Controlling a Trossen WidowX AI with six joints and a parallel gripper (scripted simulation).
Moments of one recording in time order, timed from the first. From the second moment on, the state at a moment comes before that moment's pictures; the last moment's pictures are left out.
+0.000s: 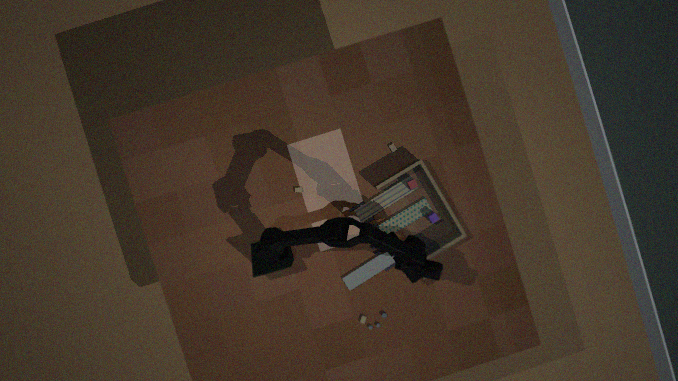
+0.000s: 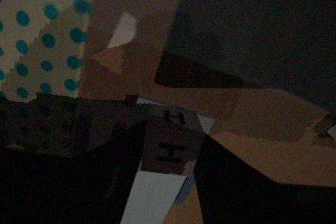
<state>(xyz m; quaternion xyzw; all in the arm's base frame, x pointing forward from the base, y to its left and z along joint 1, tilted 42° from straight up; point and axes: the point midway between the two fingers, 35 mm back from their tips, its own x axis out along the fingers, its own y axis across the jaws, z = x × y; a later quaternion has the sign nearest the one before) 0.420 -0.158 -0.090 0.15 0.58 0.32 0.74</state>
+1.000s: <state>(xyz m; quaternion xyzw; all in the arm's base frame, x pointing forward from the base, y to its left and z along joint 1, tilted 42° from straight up) 0.358 -0.162 -0.048 0.16 0.58 0.31 0.74</state>
